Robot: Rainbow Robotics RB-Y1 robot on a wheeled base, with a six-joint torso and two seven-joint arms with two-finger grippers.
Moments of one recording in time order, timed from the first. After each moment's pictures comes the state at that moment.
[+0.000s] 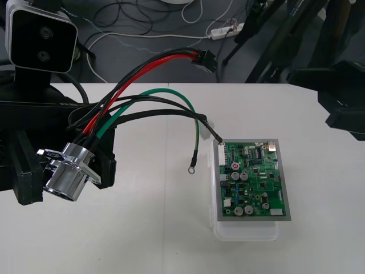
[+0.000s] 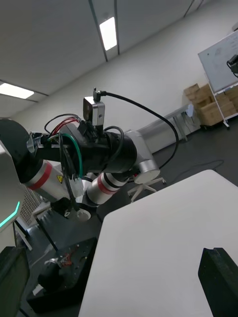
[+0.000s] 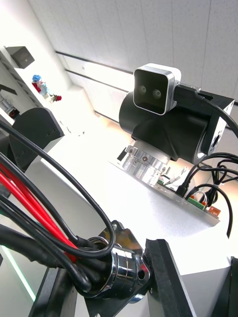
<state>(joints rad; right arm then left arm) -0.27 -0.65 -0.21 -1.80 0.75 -1.49 -0.70 -0.42 0.56 -0.14 -1.99 -0.43 -1.55 1.21</state>
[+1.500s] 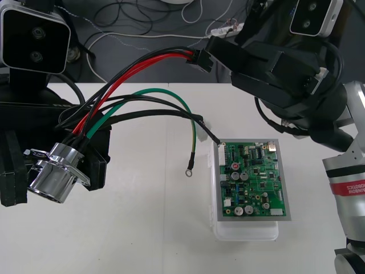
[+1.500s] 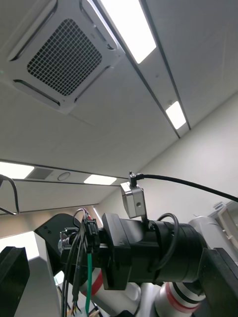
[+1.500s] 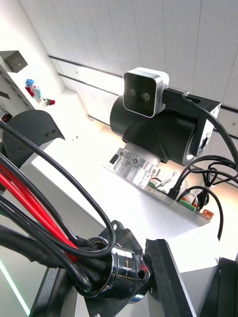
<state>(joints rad) -0.45 -0.30 0.04 -1.64 0.61 -1.39 -0.76 -0.40 0.56 -0.14 -2.00 -0.40 -1.55 1.21</state>
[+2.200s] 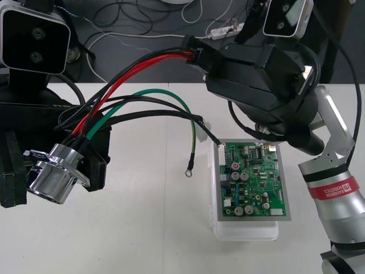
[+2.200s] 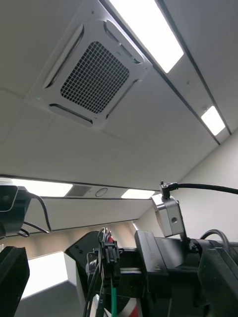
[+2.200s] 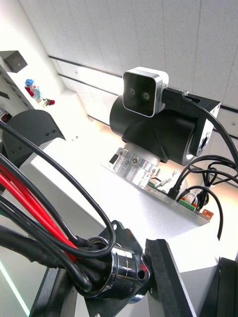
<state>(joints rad) -0.47 -0.25 0.18 -1.64 0.48 -1.36 -0.76 -0.40 0.56 -0.14 -2.00 -0.40 -1.55 1.21</state>
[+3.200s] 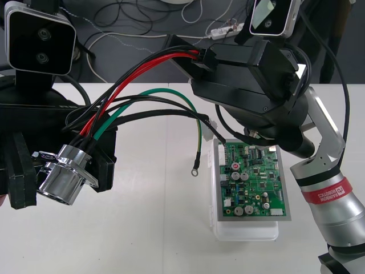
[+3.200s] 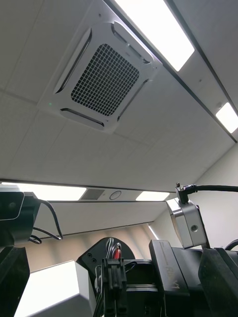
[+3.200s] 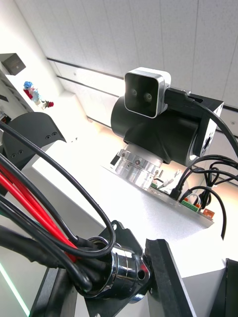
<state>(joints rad) -0.47 -0.25 0.25 -1.70 0.44 -1.30 -0.76 -0.40 0.52 -0.14 -2.00 -0.43 -1.55 1.21</state>
